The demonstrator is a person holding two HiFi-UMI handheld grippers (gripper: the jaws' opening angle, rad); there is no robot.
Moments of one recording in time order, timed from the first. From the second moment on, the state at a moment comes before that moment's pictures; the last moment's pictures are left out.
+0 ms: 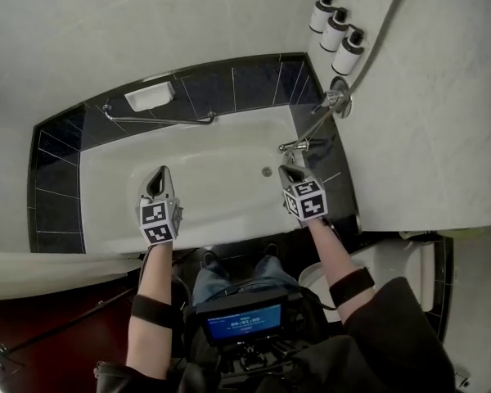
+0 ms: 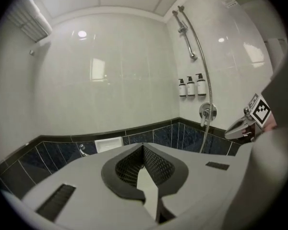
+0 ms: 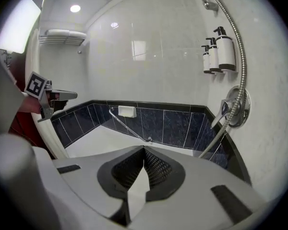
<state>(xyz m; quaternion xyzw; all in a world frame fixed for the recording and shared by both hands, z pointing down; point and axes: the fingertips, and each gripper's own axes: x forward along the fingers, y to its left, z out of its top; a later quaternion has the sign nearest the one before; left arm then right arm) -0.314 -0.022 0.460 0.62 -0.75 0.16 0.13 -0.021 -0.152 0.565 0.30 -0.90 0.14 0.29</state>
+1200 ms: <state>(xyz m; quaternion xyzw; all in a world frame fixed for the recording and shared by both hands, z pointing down) -0.309 -0.001 0.472 0.64 -0.74 0.16 0.14 0.007 -0.126 0.576 0.32 -0.88 0.15 0.31</state>
